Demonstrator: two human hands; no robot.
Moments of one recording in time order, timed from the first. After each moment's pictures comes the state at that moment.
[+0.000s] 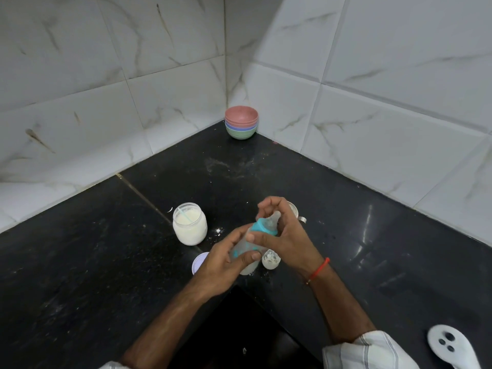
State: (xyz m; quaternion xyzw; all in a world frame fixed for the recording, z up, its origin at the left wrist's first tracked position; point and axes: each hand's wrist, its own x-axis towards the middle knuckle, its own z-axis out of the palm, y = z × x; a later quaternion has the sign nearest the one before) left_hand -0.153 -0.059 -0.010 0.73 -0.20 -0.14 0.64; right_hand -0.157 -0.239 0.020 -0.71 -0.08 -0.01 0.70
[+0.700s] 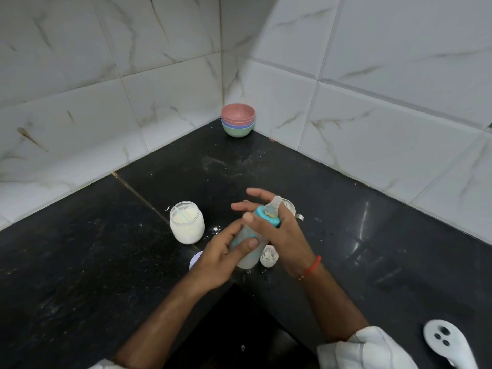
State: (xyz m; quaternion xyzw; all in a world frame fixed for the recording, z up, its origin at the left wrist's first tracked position) left_hand -0.153 -0.061 0.010 0.69 -0.24 -0.15 0.67; right_hand -0.163 -0.222 0.043 -0.66 -0.06 0.00 0.75
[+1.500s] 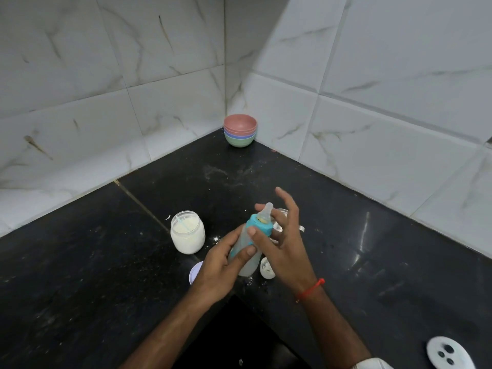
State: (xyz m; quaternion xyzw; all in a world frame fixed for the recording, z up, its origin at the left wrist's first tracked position) left_hand -0.154 -0.064 0.002 0.74 -0.16 -0.10 0.65; right_hand -0.168 -0.219 0.029 -0.73 -0.03 -0.12 0.67
